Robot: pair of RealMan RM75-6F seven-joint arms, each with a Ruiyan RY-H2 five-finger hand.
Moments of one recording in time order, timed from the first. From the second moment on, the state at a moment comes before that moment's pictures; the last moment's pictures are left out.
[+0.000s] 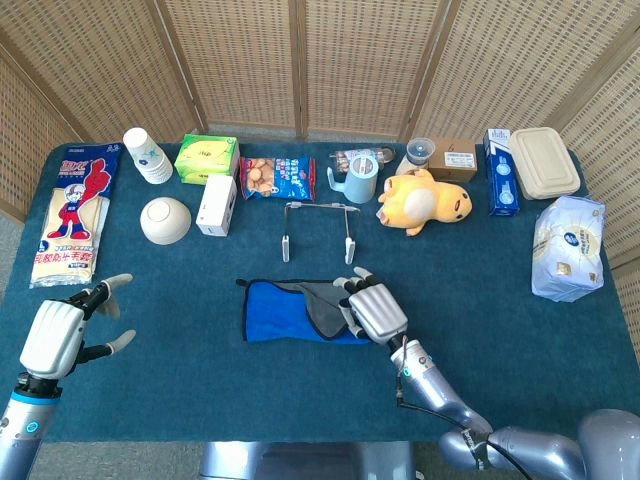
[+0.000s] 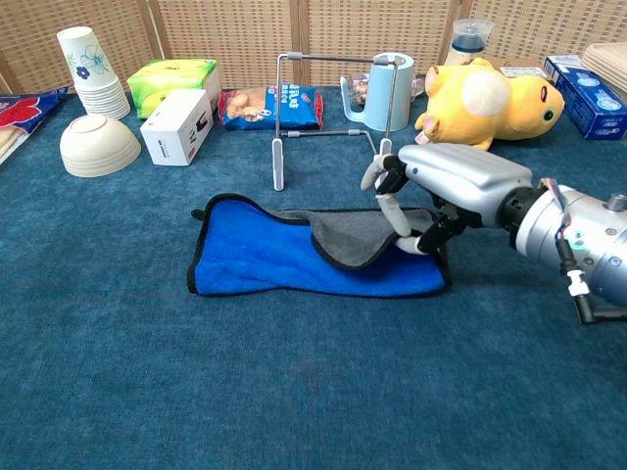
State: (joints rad) left arm -0.20 -1.21 -0.05 -1.67 1.66 1.55 -0.05; right arm 0.65 -1.71 0.15 -1.42 -1.33 1.05 -0.25
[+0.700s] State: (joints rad) left arm -0.19 -1.21 -0.05 -1.68 1.66 1.55 -0.04; right arm 0.65 -1.76 0.25 -1.38 -1.14 1.06 -0.25
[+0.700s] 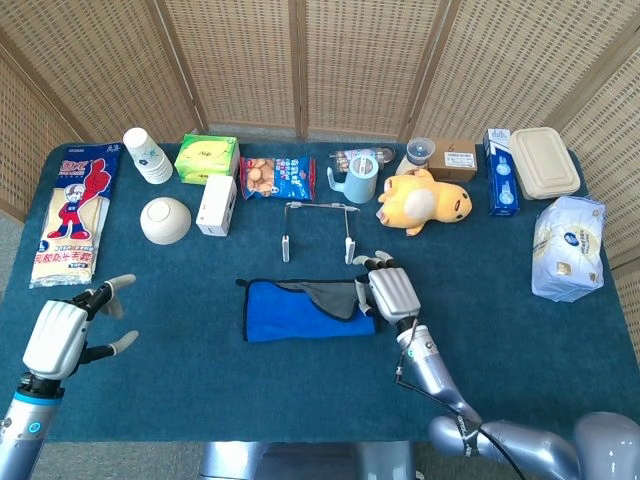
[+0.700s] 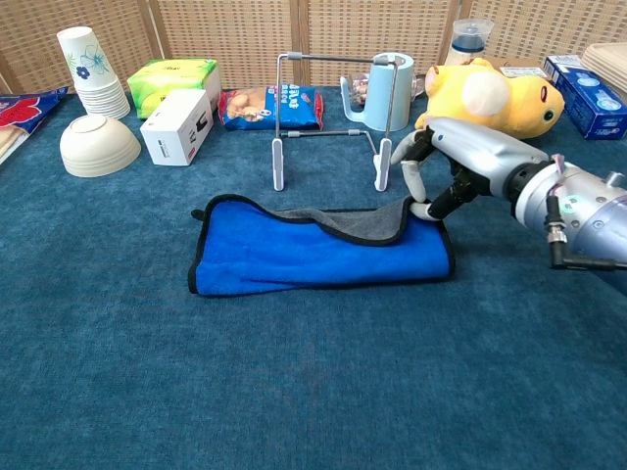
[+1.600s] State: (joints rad) left arm -0.19 -1.21 -0.04 -1.68 1.67 1.56 -0.03; right arm 0.69 -1.67 0.27 -1.50 -0.88 0.98 -0.50
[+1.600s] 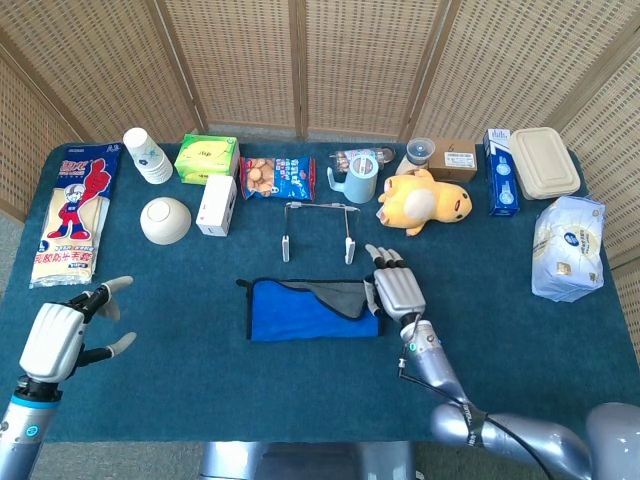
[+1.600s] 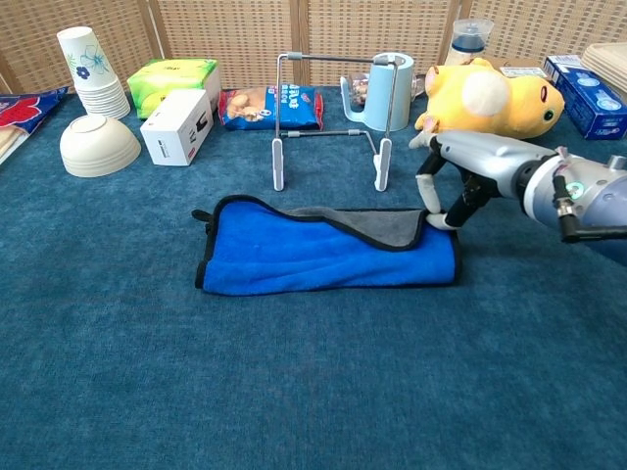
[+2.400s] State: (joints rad) left arm -0.19 -1.21 -0.04 -1.68 1.67 1.56 -0.03; right arm 0.68 -1.73 0.24 -1.42 -1.05 1.05 -0.27
